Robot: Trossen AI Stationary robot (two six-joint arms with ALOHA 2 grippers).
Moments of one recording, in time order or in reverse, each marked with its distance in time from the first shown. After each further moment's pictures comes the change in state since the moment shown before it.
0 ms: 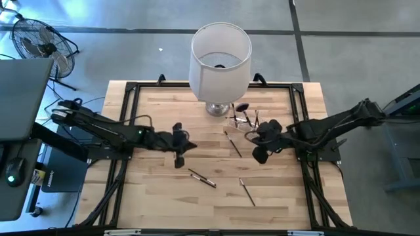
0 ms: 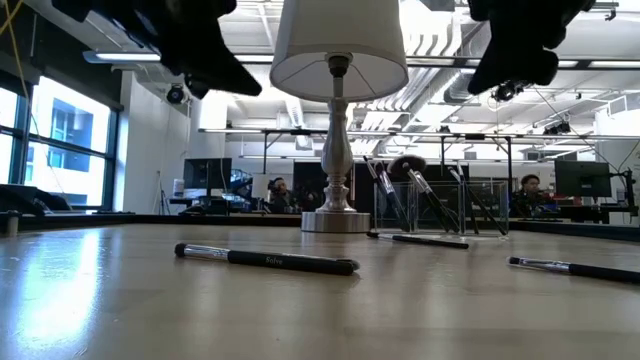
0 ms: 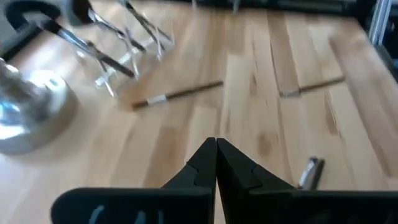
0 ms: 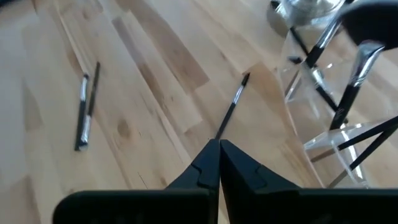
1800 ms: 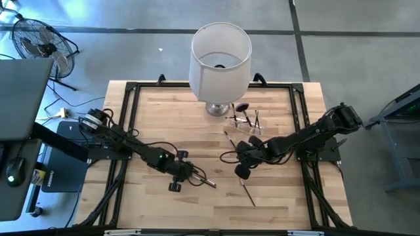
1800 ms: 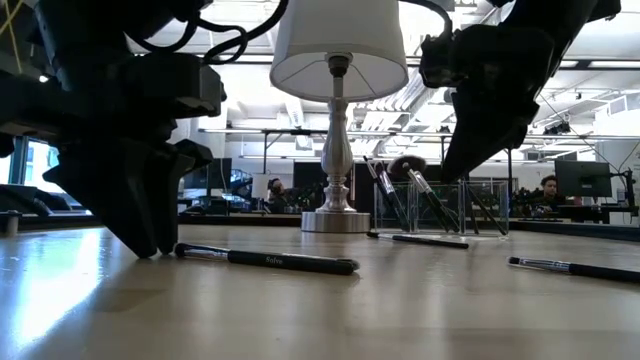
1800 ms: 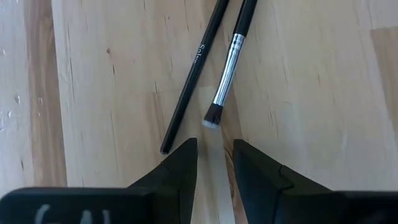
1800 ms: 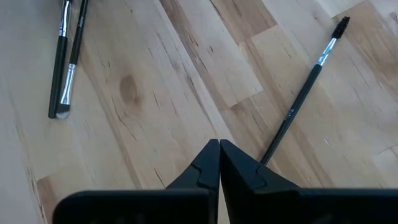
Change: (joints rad) left arm -0.176 0.462 0.121 -0.215 0.180 -0.009; right arm 0.036 0.434 -0.001 0.296 -0.116 -0.026
